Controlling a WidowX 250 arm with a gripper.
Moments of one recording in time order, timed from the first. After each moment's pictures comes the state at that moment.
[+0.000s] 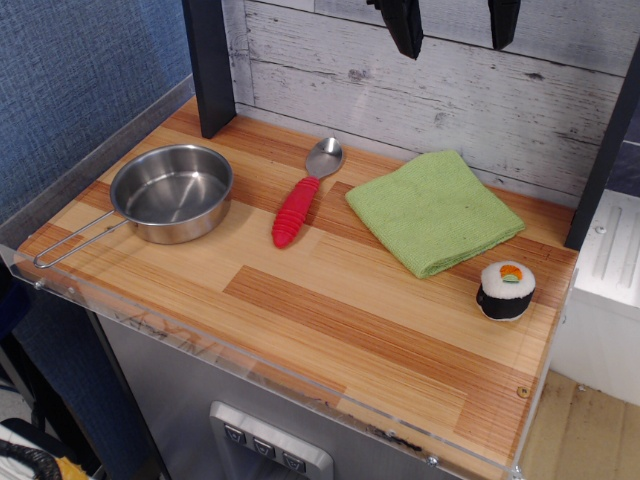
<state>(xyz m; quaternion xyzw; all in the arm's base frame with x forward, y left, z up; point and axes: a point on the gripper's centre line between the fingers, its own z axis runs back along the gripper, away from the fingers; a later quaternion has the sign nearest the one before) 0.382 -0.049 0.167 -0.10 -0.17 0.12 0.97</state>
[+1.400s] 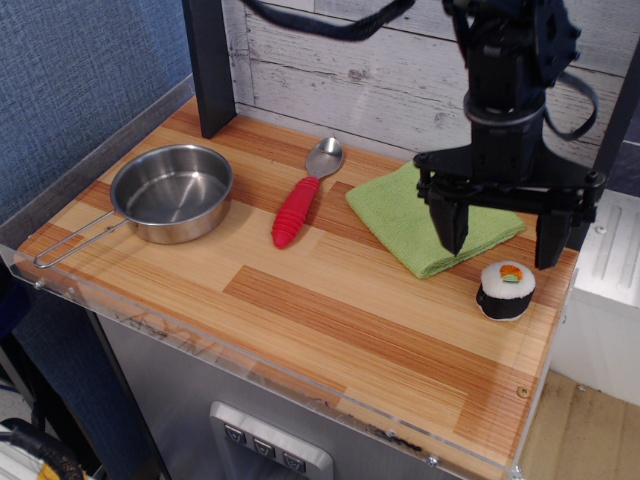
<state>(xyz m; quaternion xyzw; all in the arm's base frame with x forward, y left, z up) 0.316 -0.118 0.071 -0.08 -0.09 0.03 0.99</state>
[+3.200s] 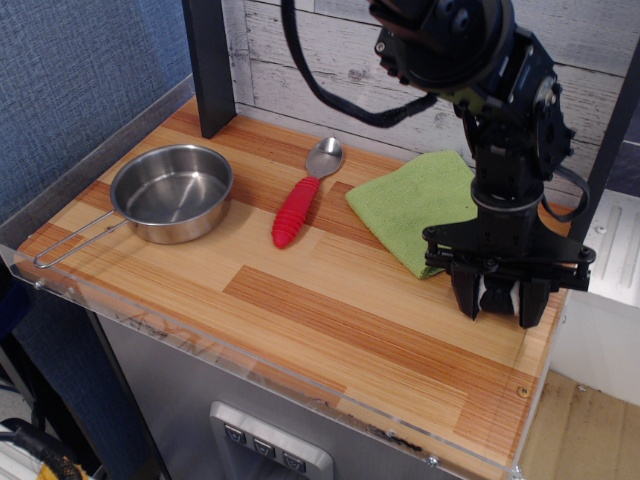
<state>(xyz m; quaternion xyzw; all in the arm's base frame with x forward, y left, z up) 0.319 -0.129 0.019 -0.08 -0.06 0.05 0.99</state>
